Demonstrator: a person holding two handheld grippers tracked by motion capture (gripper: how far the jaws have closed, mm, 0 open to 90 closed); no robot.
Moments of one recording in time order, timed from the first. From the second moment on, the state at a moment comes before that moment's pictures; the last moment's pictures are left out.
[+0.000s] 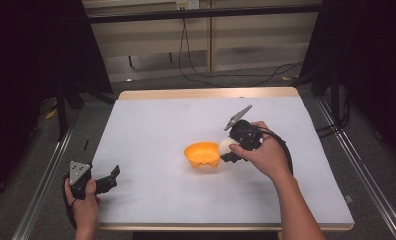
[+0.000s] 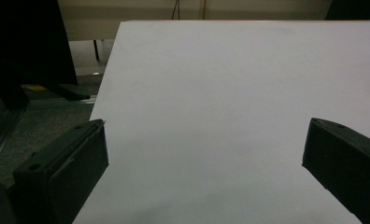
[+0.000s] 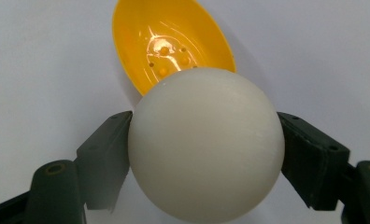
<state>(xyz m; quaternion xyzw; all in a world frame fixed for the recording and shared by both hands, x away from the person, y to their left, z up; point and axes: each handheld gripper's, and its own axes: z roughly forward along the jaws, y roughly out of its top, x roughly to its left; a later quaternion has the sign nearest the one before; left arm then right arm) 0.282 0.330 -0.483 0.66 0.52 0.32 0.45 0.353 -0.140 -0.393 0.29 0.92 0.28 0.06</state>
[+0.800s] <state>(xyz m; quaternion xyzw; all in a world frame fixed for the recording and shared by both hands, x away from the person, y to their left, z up) 0.282 0.330 -0.483 0.66 0.52 0.32 0.45 0.364 -0.094 -0.399 0.29 0.92 0.27 0.04</state>
